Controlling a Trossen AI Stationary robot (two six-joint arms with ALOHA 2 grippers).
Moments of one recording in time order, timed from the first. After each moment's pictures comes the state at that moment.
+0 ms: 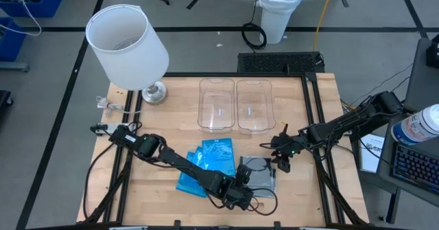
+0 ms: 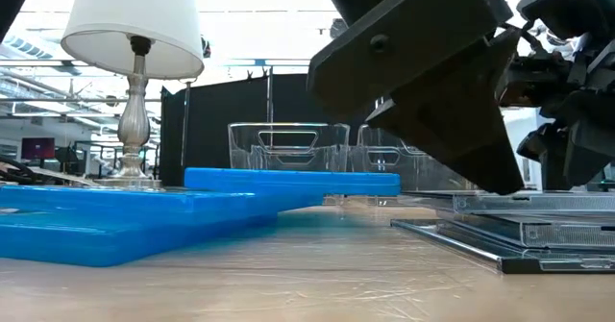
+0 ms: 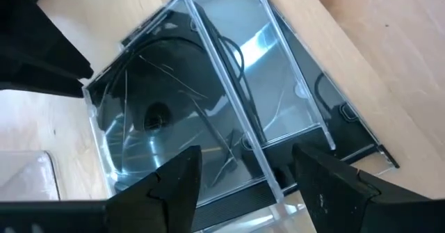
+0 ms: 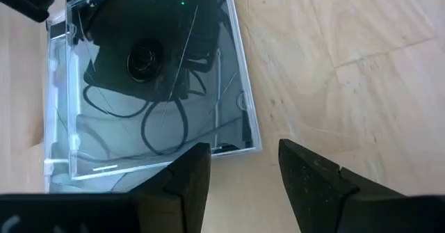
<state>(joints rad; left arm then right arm) -0.46 2.44 2.06 -0.63 -0.40 0.26 0.31 1.09 0.35 -0.21 -0.05 0.64</state>
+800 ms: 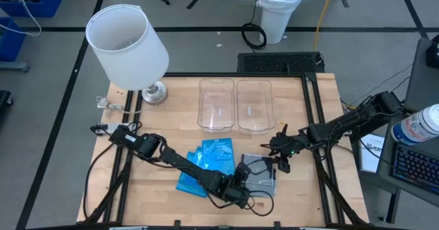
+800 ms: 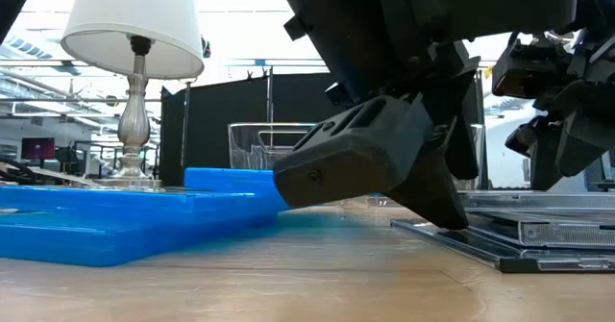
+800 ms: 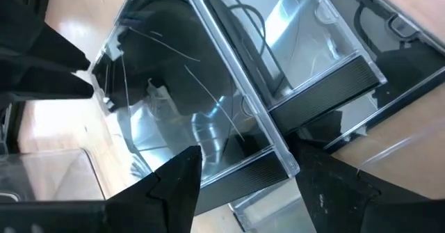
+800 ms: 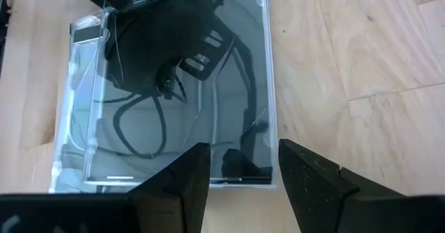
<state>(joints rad) -0.45 2.44 1.97 -0.58 -0.52 0.47 0.31 1.09 0.35 -0.15 -0.05 0.56</state>
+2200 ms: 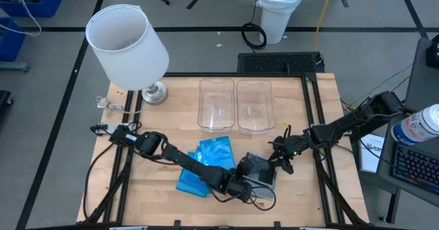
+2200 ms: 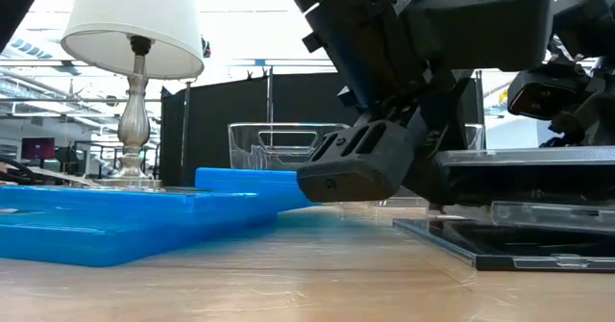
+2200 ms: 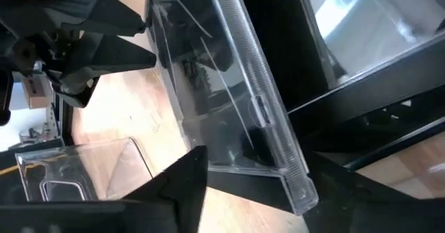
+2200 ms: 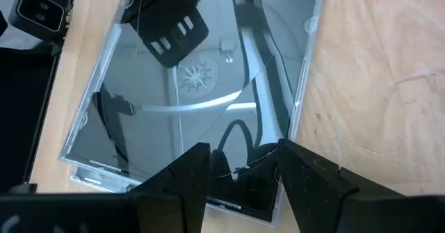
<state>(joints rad) -0.42 2.44 1.97 -0.56 -0.63 0.62 0.32 1.09 0.15 0.18 -0.14 0.61</state>
